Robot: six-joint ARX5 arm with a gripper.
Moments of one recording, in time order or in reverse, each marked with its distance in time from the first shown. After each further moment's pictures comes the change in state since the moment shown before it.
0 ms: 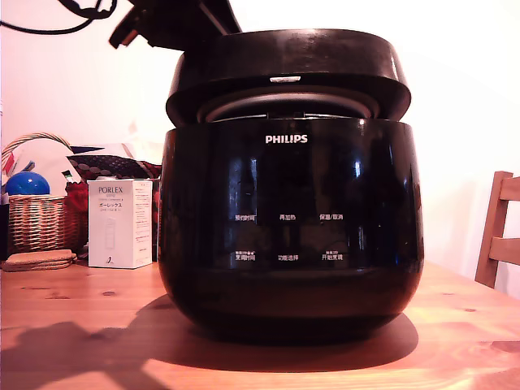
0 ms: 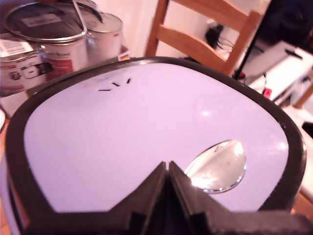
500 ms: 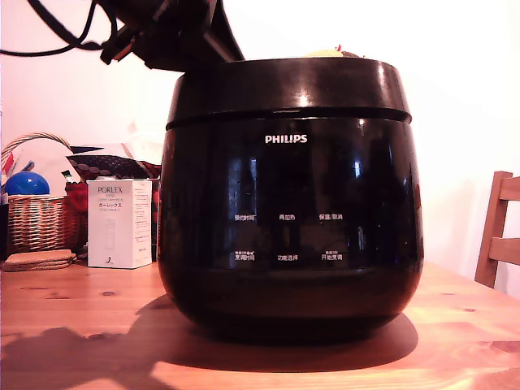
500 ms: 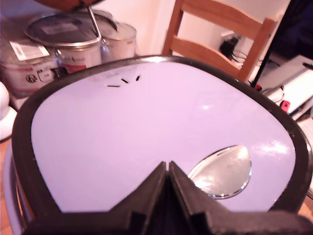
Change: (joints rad) arm -0.042 -0.020 -0.149 0.196 -0.148 -0.023
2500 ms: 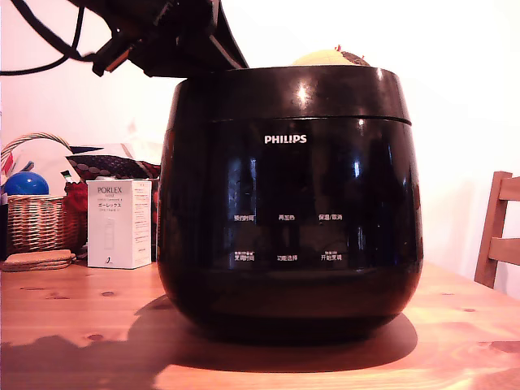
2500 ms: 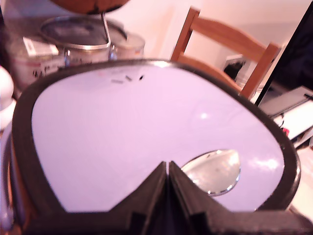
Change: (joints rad) arm -0.060 0.009 -0.088 0.132 -0.041 -0.102
